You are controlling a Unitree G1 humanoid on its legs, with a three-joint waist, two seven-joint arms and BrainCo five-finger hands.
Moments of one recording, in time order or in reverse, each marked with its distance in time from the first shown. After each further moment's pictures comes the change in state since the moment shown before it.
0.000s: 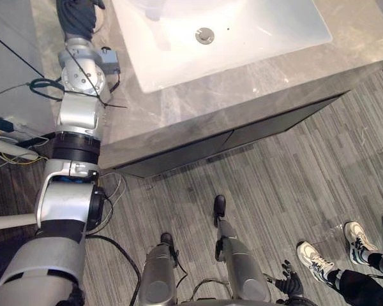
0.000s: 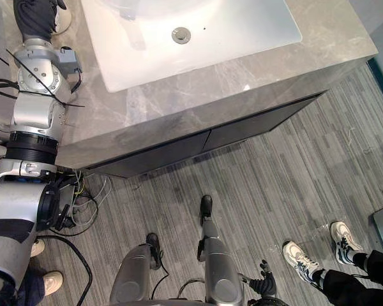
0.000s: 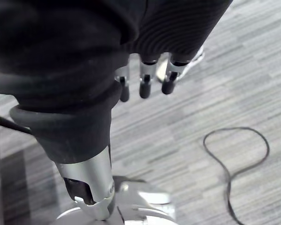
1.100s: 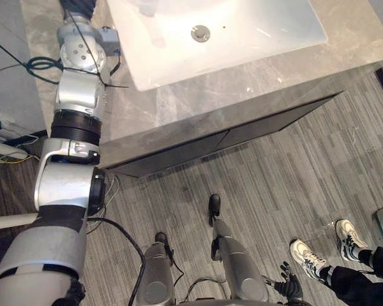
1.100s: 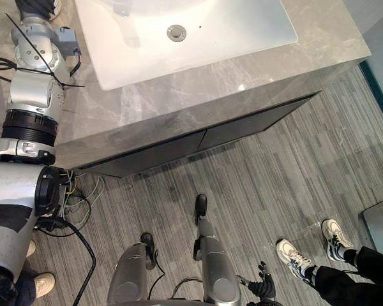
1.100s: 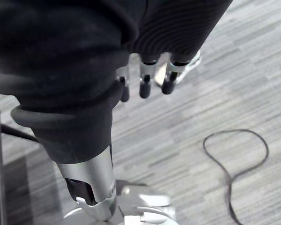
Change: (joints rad) left arm -0.123 -0.011 -0.051 0.038 0.018 0.025 -0.004; right arm 0.039 0.003 0.017 -0.042 0.028 -0.015 0.001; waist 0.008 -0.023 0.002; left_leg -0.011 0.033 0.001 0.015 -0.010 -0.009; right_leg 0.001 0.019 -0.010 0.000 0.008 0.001
